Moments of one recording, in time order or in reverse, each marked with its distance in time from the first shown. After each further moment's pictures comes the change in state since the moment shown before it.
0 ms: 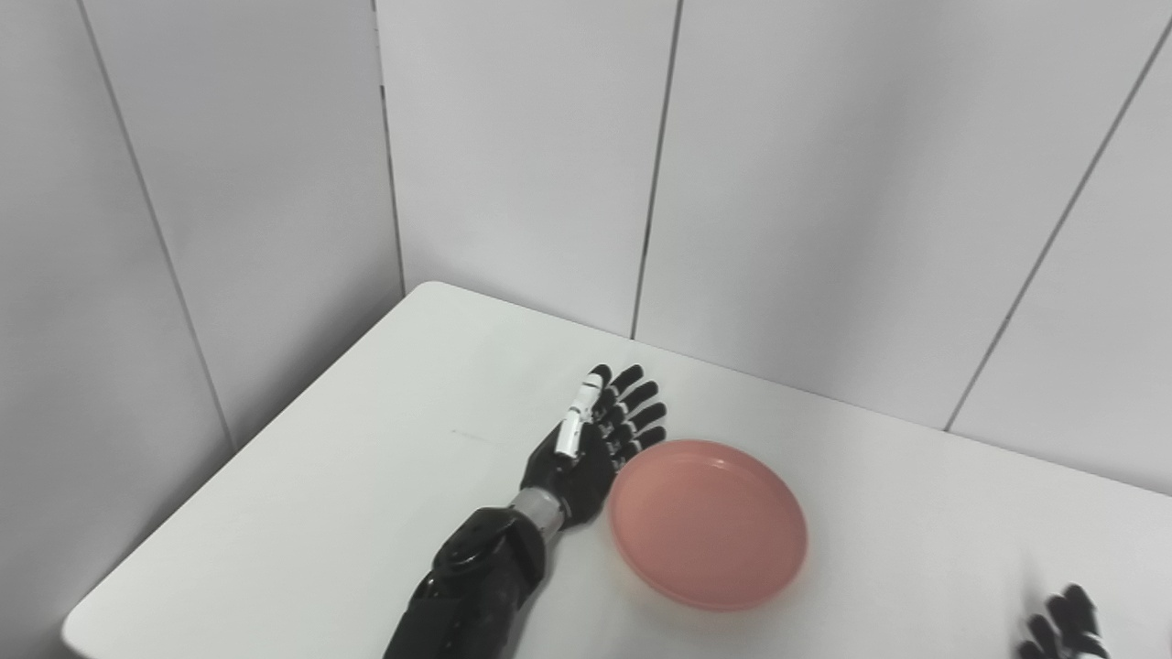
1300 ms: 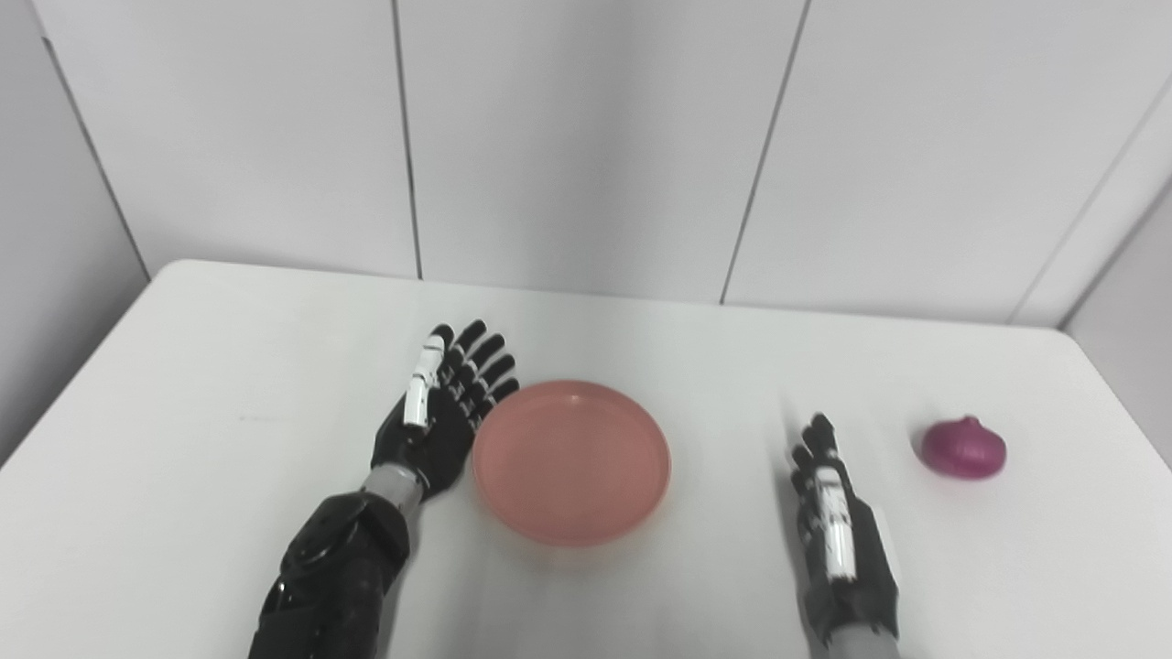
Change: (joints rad) left arm 0.017 -0.063 -0.044 -0.055 0.012 0.092 0.002; right arm 0.005 0.096 0.057 -0.005 -0.107 -0.010 -0.081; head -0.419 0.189
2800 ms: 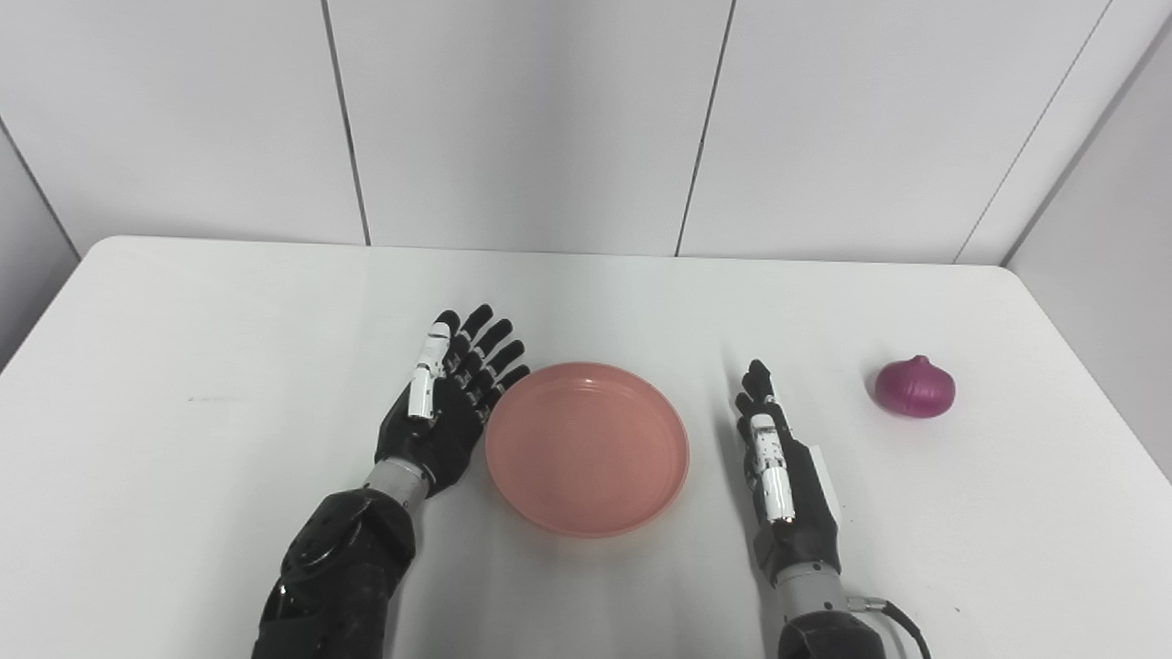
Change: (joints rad) left arm 0.065 -0.040 -0.084 -0.096 0.016 0.038 0.006; right arm 0.010 0.006 0.058 -0.043 -0.103 0.014 -0.001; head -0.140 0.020
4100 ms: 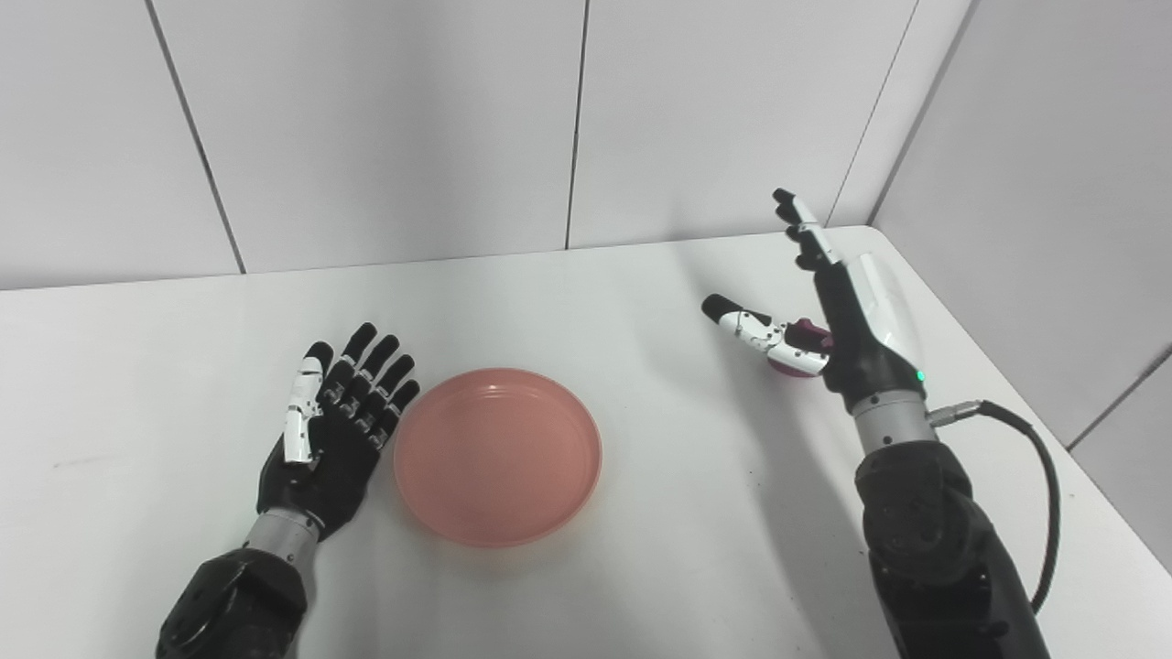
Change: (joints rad) left arm 0.001 0.033 0.040 0.069 -0.032 -0.052 -0.132; right arm -0.194 -0.405 -0.096 -0.262 -0.615 0.261 0.133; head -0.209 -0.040
